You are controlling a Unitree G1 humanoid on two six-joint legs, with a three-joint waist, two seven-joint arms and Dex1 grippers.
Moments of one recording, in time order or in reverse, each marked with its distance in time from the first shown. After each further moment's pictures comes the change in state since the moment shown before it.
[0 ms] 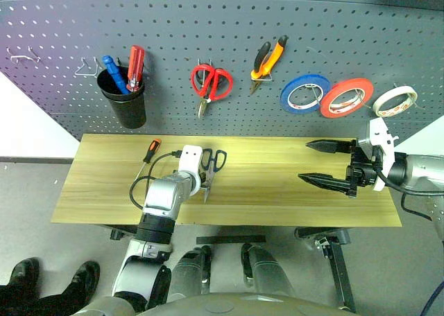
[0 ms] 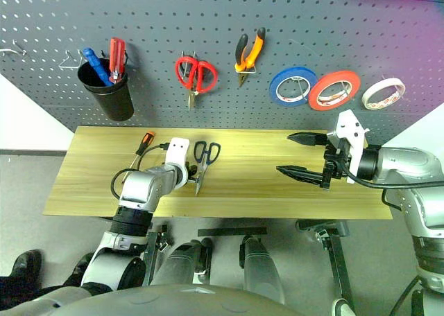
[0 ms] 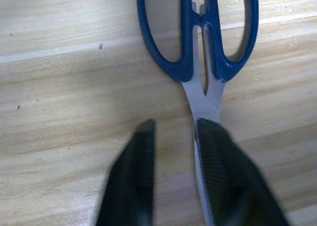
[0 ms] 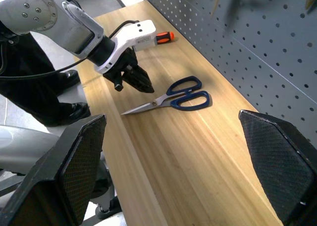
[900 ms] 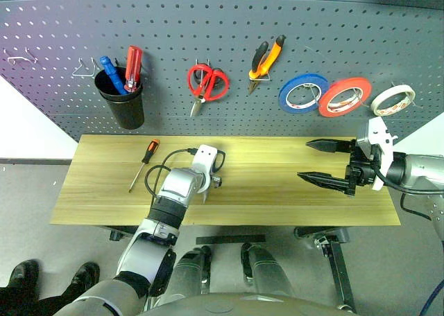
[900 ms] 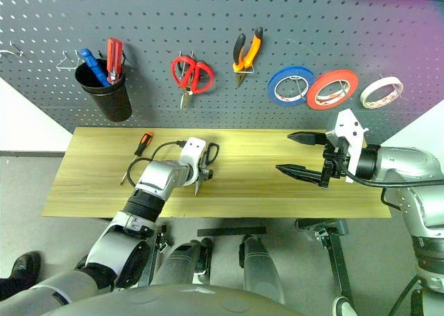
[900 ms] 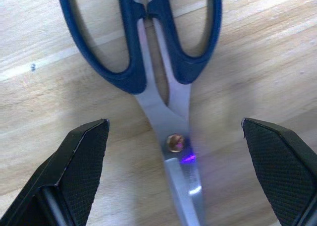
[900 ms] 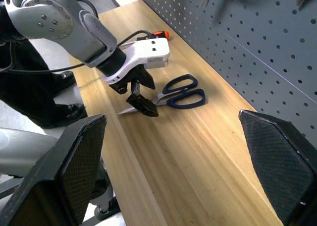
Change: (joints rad) left arm -0.148 0.003 -0.117 0.274 0.042 -0.030 -0.063; right arm 0.001 0.002 0.002 -0.007 0.000 0.006 -0.020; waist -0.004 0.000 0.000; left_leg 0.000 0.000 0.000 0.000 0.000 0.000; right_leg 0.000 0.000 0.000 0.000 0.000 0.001
